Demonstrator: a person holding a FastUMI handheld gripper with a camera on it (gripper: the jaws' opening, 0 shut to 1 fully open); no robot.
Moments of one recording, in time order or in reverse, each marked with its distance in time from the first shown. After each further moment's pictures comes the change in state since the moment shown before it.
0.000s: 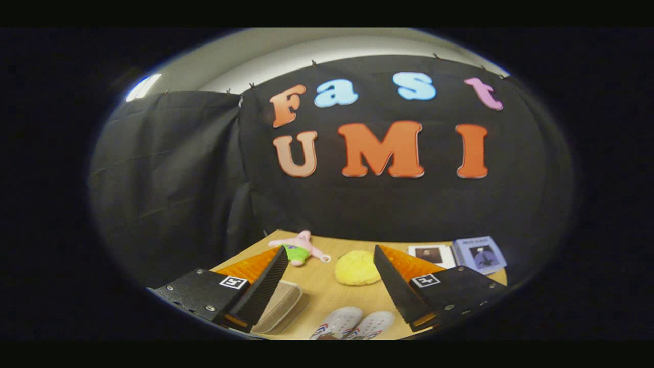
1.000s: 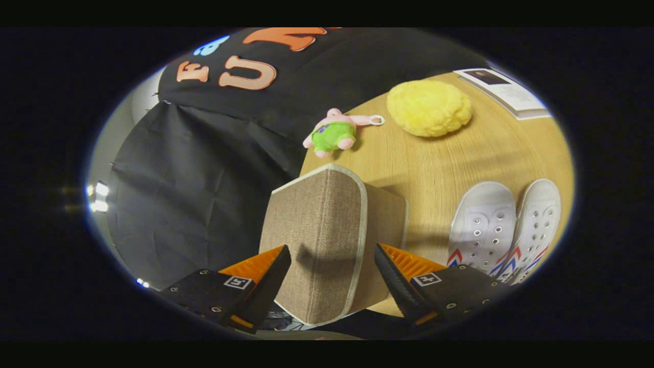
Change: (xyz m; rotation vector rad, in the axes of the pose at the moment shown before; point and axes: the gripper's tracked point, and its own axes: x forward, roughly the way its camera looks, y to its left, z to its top) arm 0.042 0.100 -0.223 0.662 0.656 0.377
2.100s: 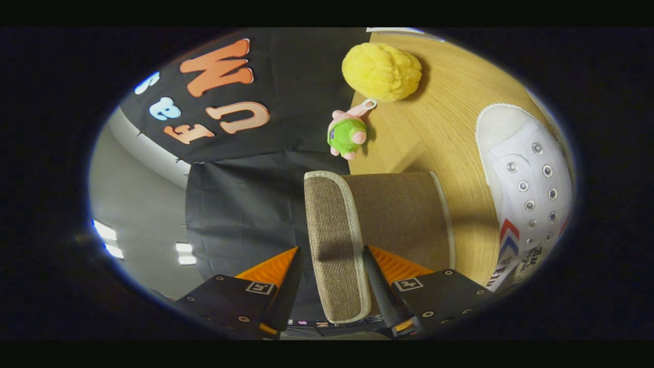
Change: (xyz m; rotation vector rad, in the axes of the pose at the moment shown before) arm -0.010 0.017 0.011 0.383 -0.061 0.481
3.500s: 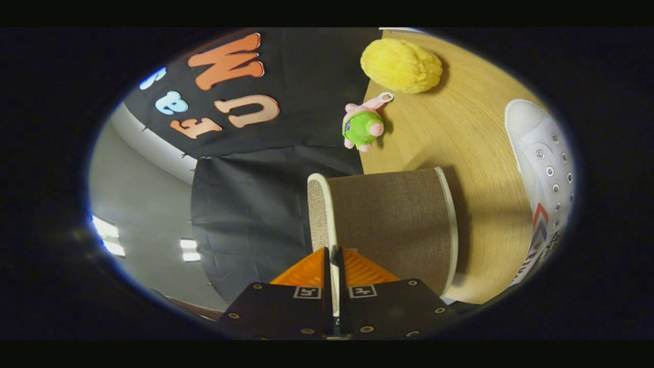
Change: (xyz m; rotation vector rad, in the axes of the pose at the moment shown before) arm 0.016 0.027 -0.019 -0.017 0.027 0.027
